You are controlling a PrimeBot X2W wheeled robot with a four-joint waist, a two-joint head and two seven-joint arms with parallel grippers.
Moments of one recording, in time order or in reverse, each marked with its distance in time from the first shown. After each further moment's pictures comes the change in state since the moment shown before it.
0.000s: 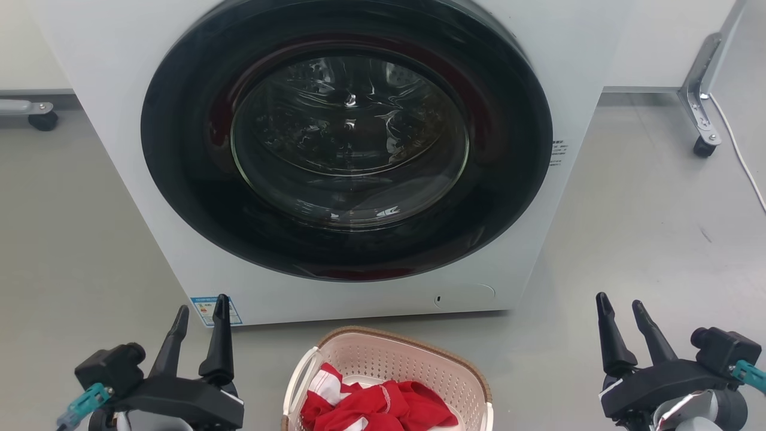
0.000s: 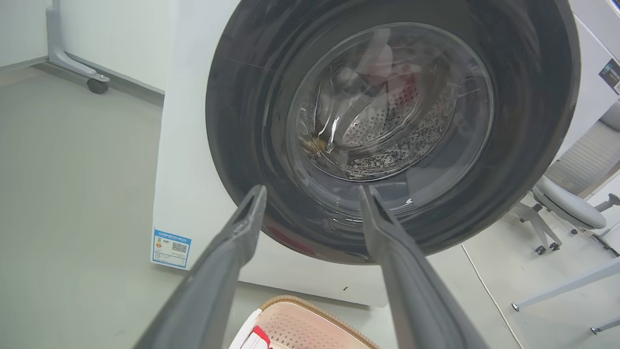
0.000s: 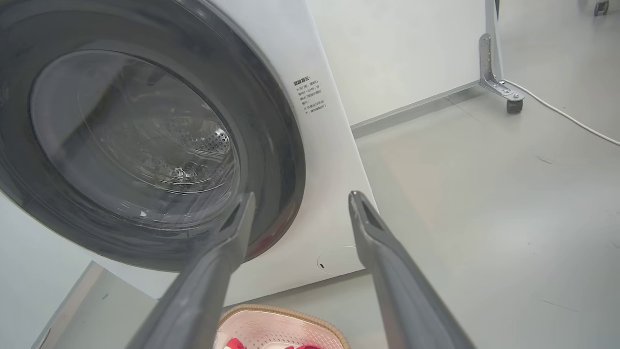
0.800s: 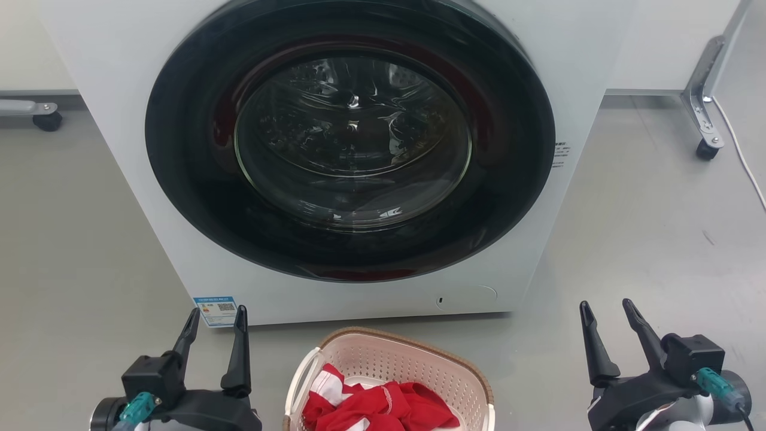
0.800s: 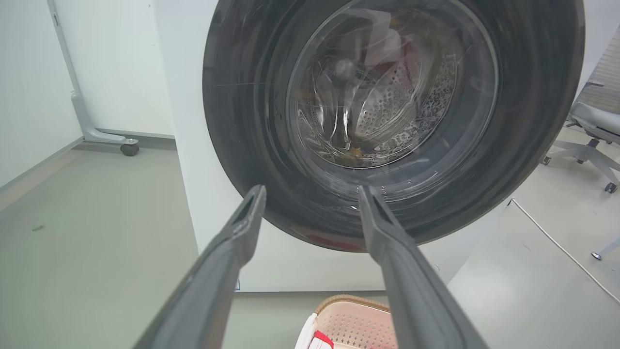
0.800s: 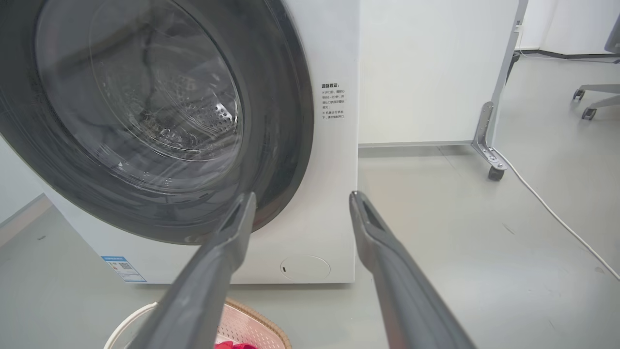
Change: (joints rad) left arm 0.001 0.012 -0.073 0.035 0.273 0.063 -0.062; right arm -0.017 -0.029 0.082 0.053 -0.256 -0.042 -0.090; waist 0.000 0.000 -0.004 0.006
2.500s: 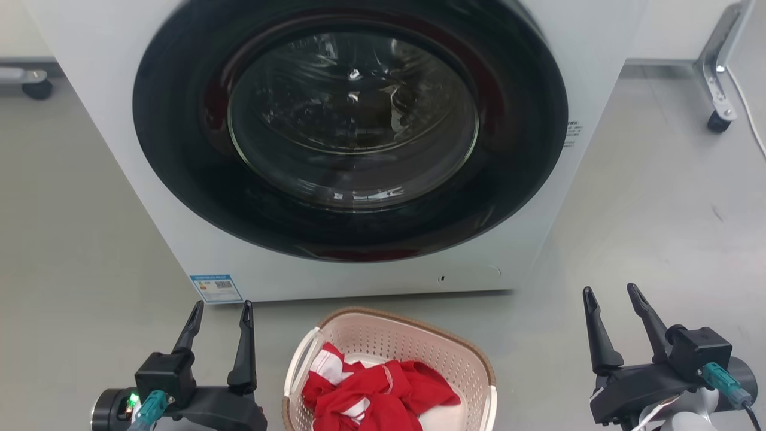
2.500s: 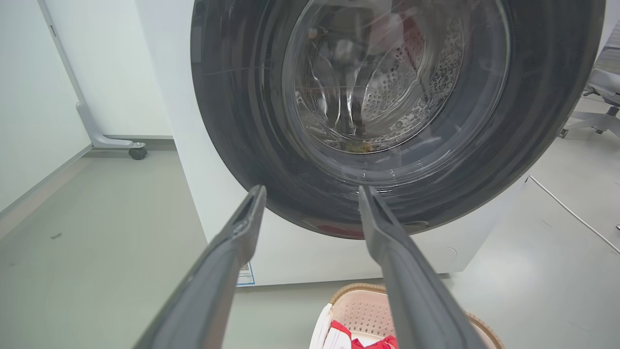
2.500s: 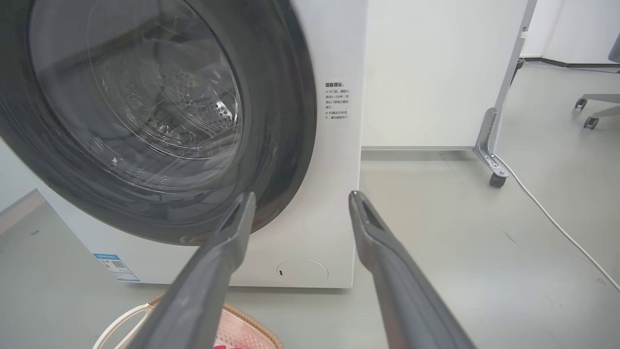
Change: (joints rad) left arm -0.002 -0.006 -0.006 -0.018 0.100 0.025 -0.001; right arm -0.003 0.005 -0.028 -0.037 -0.058 0.004 -0.020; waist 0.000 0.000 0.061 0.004
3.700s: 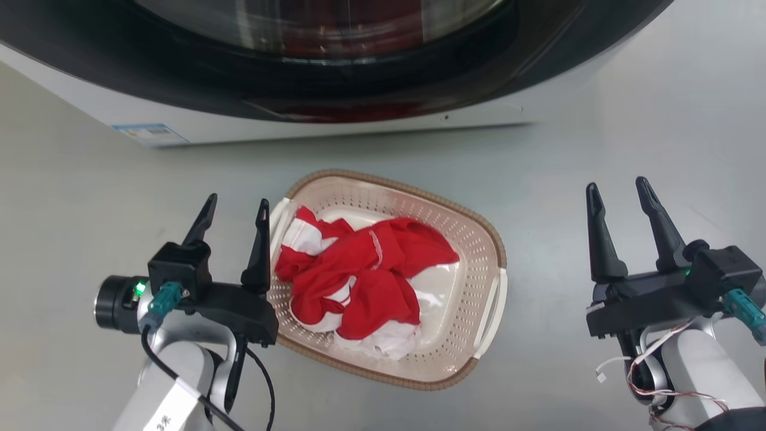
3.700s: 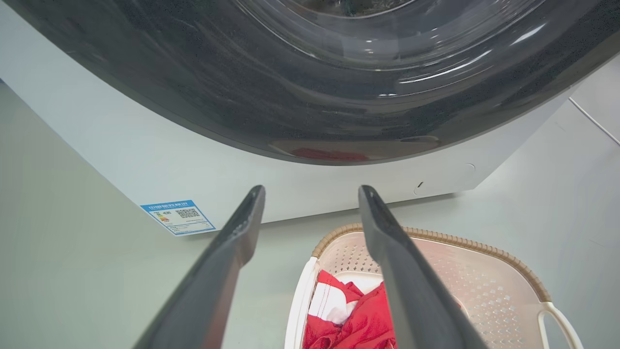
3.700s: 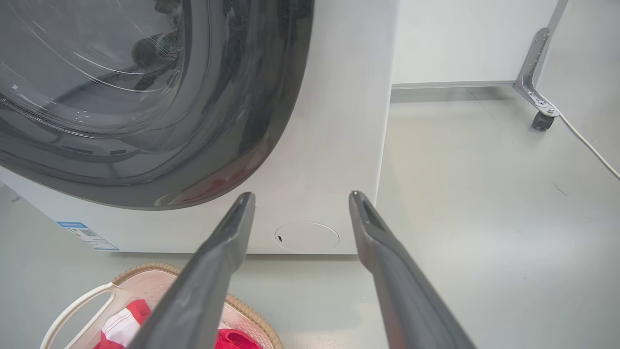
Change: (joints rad) left arm -0.274 -0.012 -0.038 0.034 0.053 -0.019 0.089; right arm -0.171 0.007 -0.024 -0.133 -0.032 0.003 0.000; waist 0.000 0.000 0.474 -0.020
